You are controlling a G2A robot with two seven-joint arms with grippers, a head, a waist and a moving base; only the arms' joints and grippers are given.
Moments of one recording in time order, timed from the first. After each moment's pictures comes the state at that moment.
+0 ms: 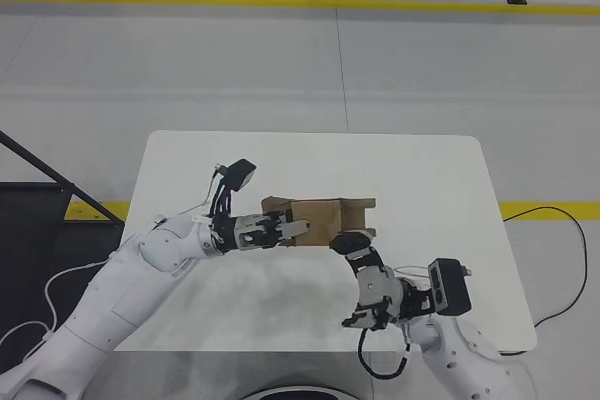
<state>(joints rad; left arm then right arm) 0.87 -0.99 -0.90 -1.44 -0.34 -0.91 -0.72 -1.19 -1.11 0.98 -1.68 -1.11 -1.01 -0.81</state>
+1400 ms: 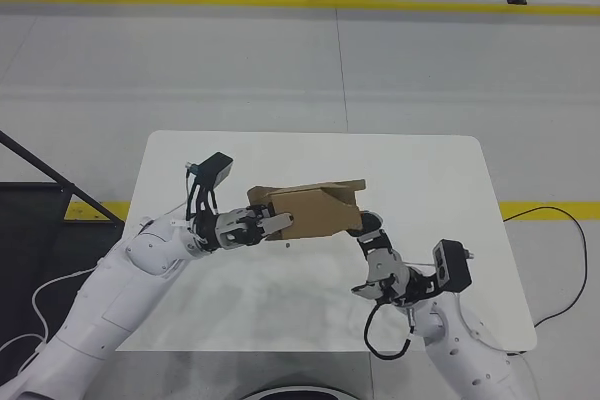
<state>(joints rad) 0.94 -1.00 -1.02 -1.48 -0.33 -1.01 -0.70 -1.17 -1.13 1.01 -1.56 -1.02 -1.01 -0.77</state>
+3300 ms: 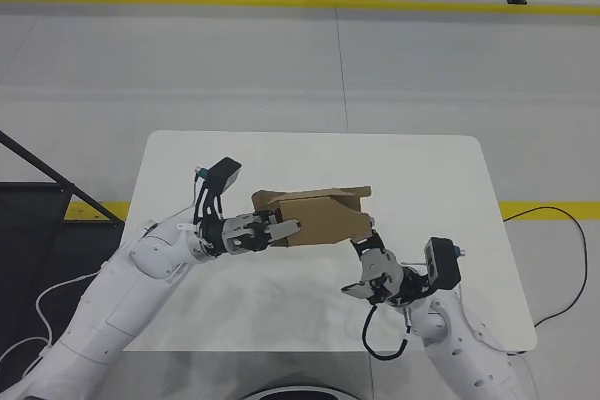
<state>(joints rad) 0.97 -1.01 -1.04 -1.51 -0.30 -0.97 -0.72 -1.18 -1.14 1.03 -1.59 -0.96 -1.01 -0.62</state>
